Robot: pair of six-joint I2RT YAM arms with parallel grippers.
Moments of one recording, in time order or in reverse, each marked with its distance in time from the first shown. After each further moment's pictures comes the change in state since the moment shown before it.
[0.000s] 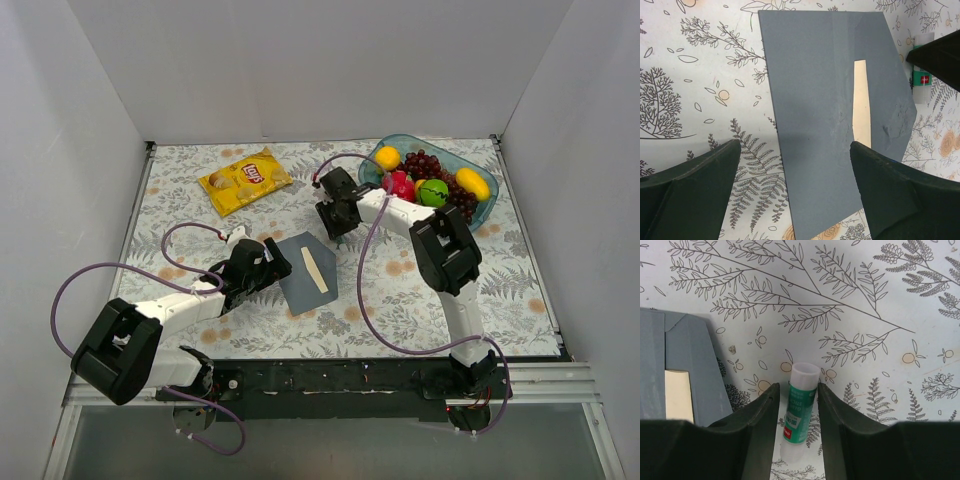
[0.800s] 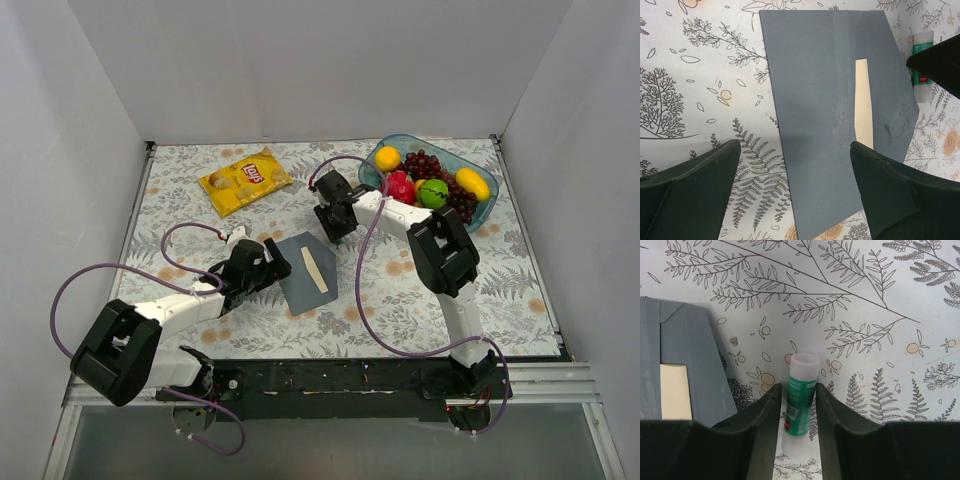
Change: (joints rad) left arm 0.000 -0.005 -0.003 0.000 0.000 0.014; right arm 0.032 0.005 0.012 -0.045 0.076 -0.012
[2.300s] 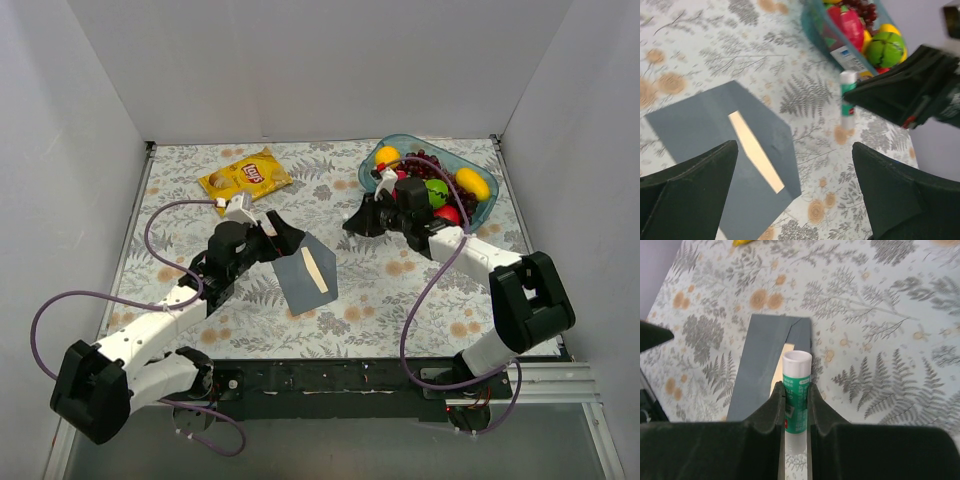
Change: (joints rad) left arm 0.000 -0.220 0.113 0.048 0.149 0.145; right arm -0.219 -0.593 -0.654 0.655 -0.480 0.222
